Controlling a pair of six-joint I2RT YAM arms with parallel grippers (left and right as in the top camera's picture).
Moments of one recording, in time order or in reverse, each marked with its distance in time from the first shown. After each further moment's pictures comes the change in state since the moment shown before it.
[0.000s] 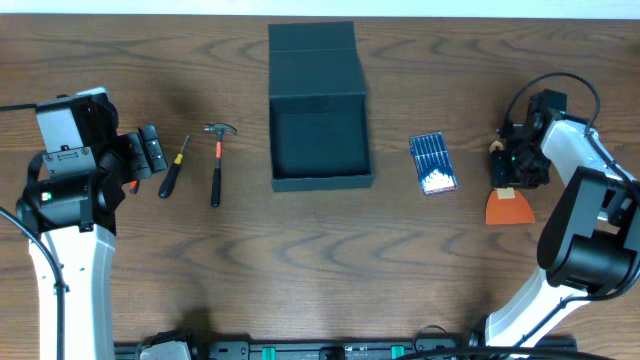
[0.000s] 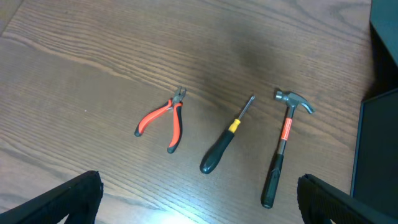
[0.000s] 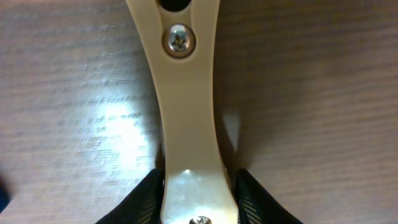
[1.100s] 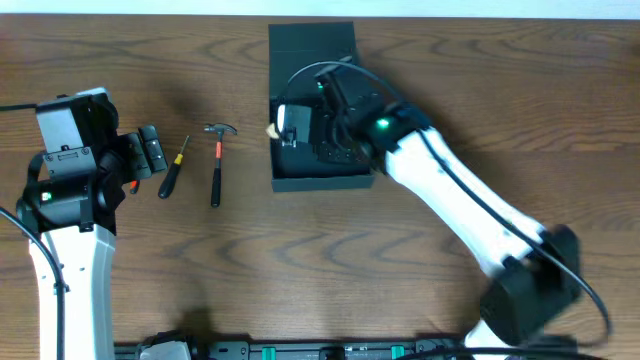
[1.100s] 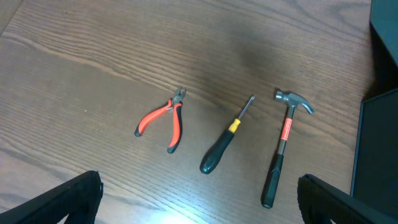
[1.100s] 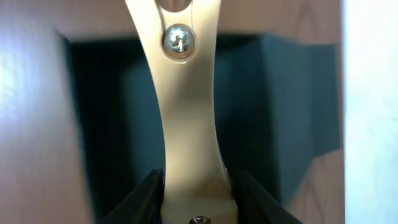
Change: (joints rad) left arm 0.000 0.000 0.000 0.000 0.000 0.000; right arm 0.886 -0.144 0.250 0.146 -0.088 -0.734
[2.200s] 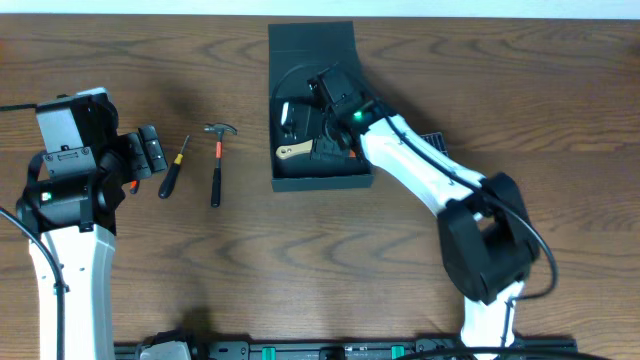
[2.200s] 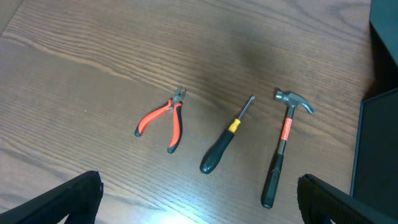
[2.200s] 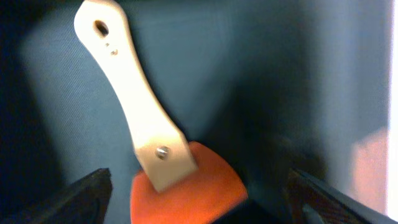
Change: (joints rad) left arm 0.000 0.000 0.000 0.000 0.000 0.000; right arm -0.031 0.195 -0.003 0.171 0.093 0.085
